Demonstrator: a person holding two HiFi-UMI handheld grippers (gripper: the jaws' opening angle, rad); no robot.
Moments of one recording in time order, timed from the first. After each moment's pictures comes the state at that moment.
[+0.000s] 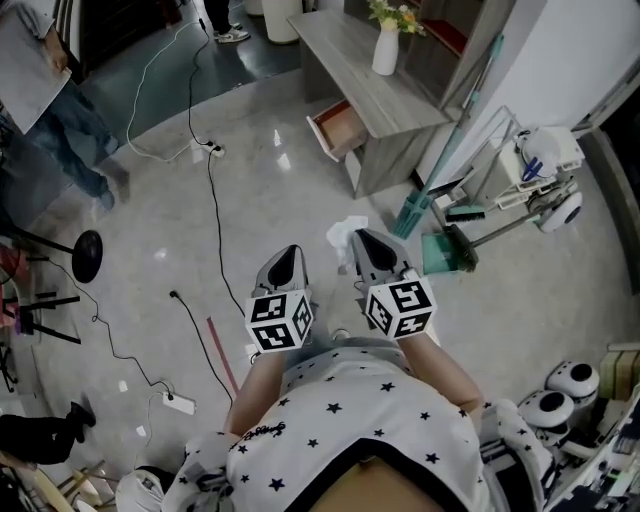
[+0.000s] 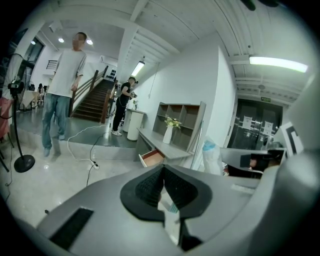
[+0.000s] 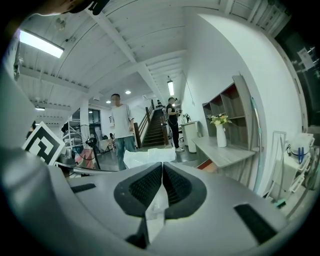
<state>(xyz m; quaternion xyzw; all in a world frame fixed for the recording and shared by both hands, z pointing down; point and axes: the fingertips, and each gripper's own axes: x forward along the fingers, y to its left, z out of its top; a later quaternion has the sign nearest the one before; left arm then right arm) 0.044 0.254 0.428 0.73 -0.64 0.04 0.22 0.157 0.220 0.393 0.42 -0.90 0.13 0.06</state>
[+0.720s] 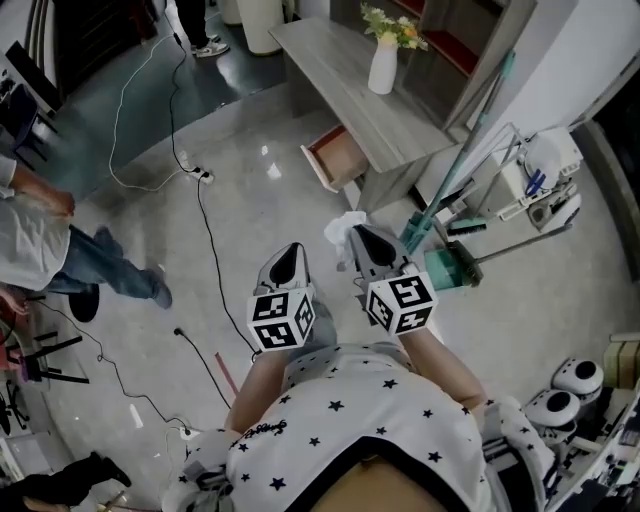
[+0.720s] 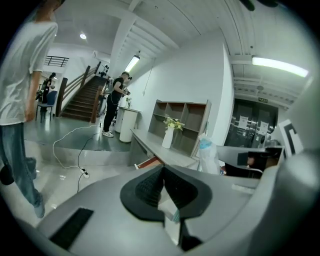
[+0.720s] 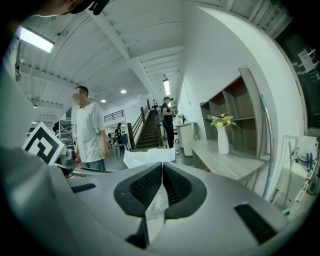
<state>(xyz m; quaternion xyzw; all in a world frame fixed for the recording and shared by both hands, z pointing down) -0.002 0.091 0.427 0.76 -0.60 0.05 0.22 0.104 0.064 0.390 0.44 -0.89 0.12 0.06</state>
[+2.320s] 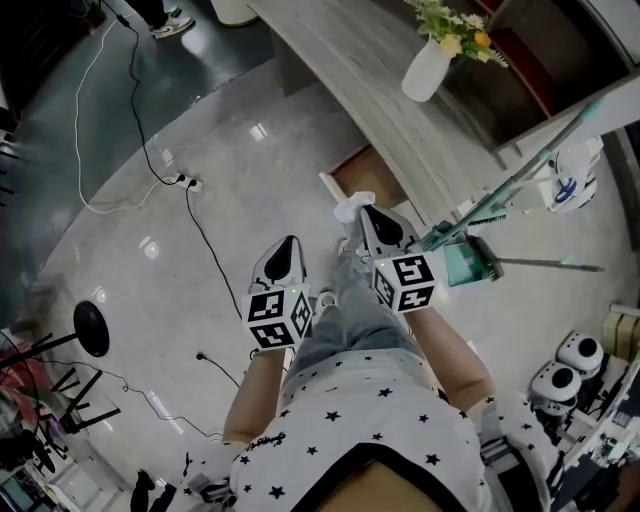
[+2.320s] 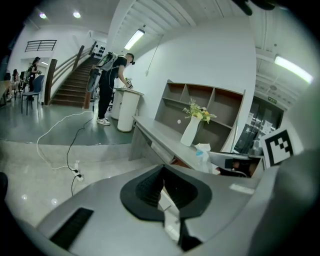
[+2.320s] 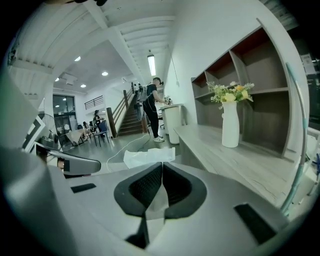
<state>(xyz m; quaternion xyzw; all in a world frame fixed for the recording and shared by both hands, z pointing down) -0.127 -0.195 0.502 0.77 -0.56 0.10 0.29 0.010 -0.242 0.493 0.50 -0.83 0.17 0.14</state>
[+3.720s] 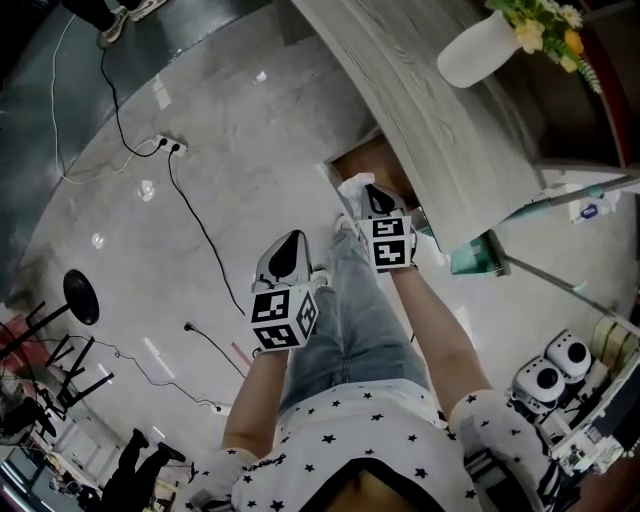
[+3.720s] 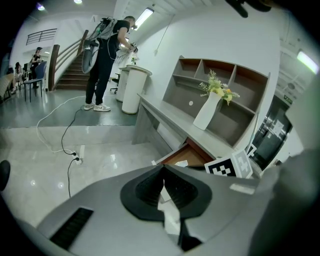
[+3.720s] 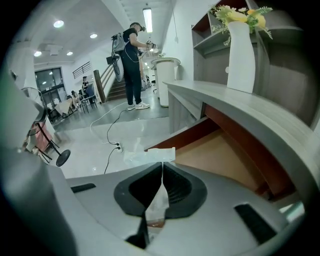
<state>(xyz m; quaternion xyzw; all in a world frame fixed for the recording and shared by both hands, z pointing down) -0.090 -0.269 0.626 0.72 -0.56 0.15 0.37 0.050 -0.348 0.747 0.49 -0.77 0.24 0.33</state>
